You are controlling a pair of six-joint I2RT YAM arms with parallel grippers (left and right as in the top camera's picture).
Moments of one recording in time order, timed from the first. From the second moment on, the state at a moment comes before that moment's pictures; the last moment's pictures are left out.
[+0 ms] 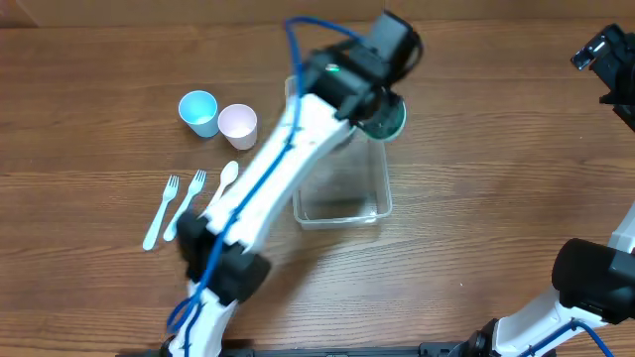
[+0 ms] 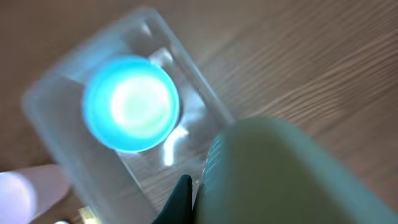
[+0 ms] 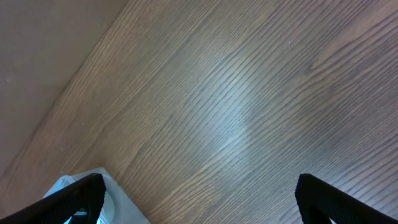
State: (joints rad) left arm -0.69 2.17 2.37 -1.32 -0.11 -0.15; right arm -0.39 1.89 2.29 -1.50 -0.11 0.46
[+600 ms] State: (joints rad) left arm -0.61 2.45 2.36 -1.41 -0.07 -0.24; right arm -0.39 1.89 2.29 -1.50 -0.11 0.46
